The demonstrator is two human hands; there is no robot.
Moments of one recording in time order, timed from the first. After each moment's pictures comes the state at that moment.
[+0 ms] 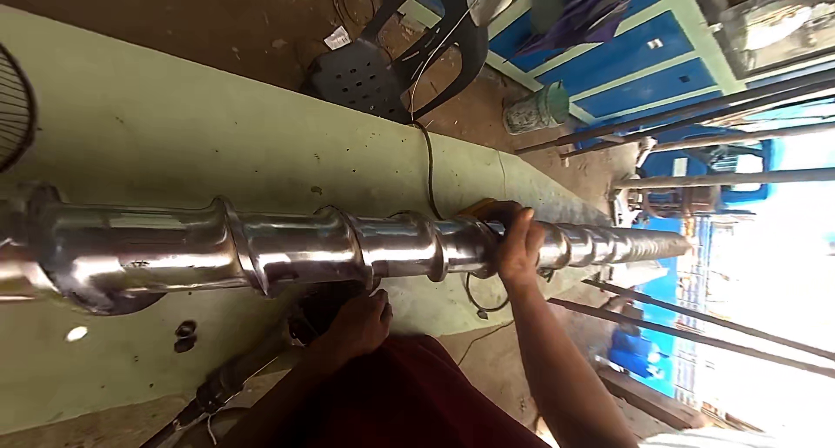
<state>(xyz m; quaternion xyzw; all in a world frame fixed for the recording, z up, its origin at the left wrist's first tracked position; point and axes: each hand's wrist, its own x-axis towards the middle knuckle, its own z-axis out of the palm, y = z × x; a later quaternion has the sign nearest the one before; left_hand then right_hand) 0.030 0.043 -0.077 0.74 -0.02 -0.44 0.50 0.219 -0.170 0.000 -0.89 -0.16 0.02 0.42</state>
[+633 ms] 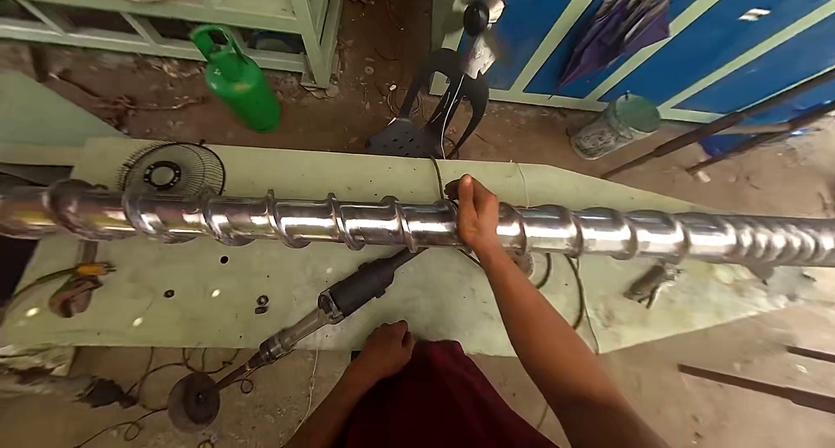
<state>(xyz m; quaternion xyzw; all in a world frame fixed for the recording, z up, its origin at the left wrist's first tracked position) -0.054 -0.071 -0.034 0.82 0.09 -0.43 0.37 0.205 -0.187 0.007 -0.84 -0.21 0.00 0.50</state>
